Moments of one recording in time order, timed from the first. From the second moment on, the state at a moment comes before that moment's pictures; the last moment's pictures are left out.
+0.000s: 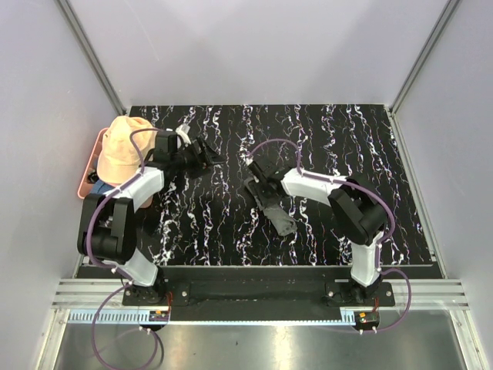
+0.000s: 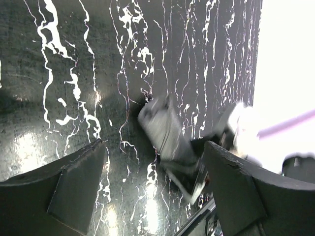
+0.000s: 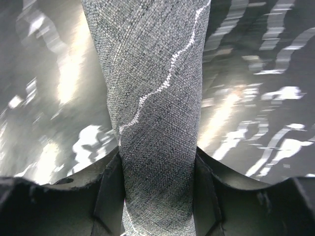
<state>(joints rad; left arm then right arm) -0.15 1.59 0.98 -0.04 0.55 -0.71 0.76 1.94 1.28 -0.50 0.11 0.24</state>
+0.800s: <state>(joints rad) -0.14 1.44 0.88 -0.09 0.56 -0.71 0.40 2.11 1.54 -0.60 0.22 0.37</state>
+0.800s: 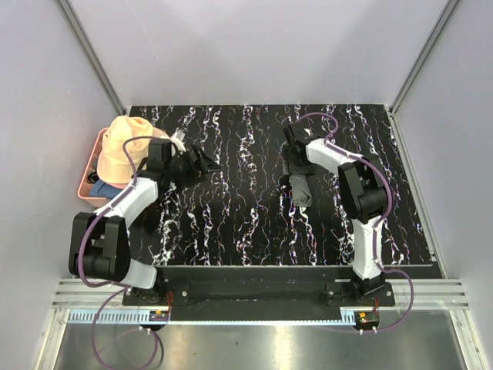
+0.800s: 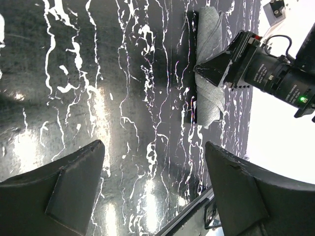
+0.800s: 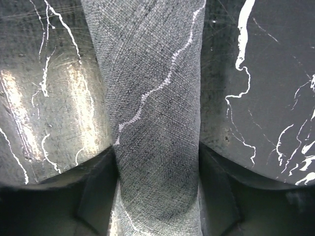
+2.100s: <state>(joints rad) -0.02 0.78 0.72 -0.32 0.42 -0.32 0.37 1.06 0.67 0.01 -0.04 0.22</state>
